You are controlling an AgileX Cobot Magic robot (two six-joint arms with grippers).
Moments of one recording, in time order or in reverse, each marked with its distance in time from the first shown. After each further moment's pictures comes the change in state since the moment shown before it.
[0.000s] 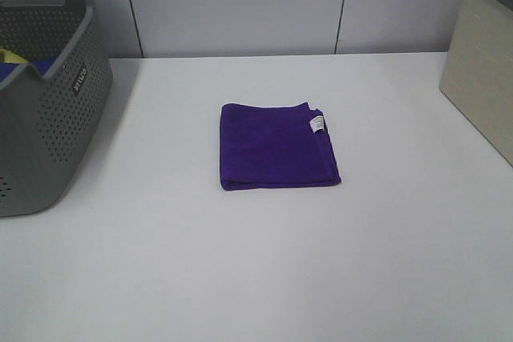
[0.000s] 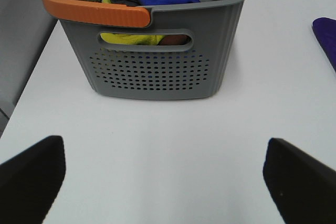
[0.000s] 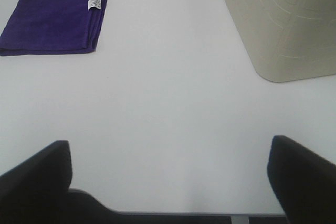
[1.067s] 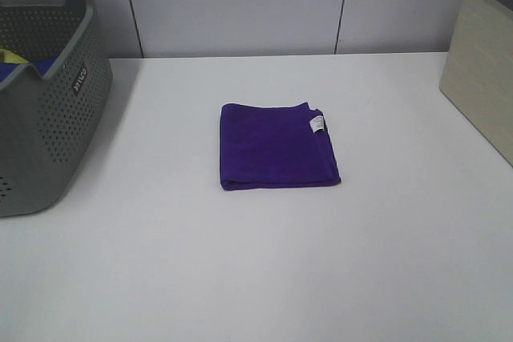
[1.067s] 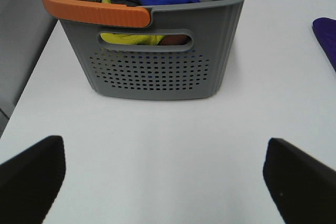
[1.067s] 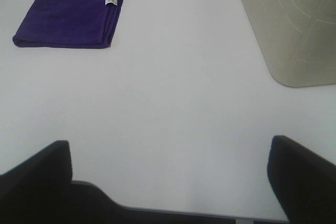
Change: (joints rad) left arm 0.000 0.000 0.000 0.000 0.000 0.000; right arm 0.066 -0.001 0.002 0.001 0.000 0.002
